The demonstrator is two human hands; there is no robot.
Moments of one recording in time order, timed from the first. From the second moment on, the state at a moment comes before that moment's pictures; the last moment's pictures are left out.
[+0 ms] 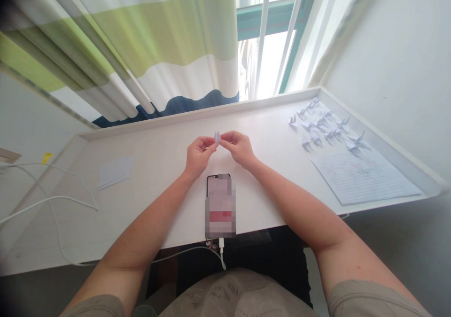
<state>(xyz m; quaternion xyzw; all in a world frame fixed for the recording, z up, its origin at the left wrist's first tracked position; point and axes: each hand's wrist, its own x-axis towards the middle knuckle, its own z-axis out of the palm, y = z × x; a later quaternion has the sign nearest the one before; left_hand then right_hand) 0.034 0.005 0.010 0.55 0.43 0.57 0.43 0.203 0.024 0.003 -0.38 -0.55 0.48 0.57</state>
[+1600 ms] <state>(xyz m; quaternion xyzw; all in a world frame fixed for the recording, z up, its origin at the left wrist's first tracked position) 0.033 0.007 0.005 0.54 0.45 0.49 0.52 0.207 0.024 0.001 -0.40 -0.67 0.31 0.54</state>
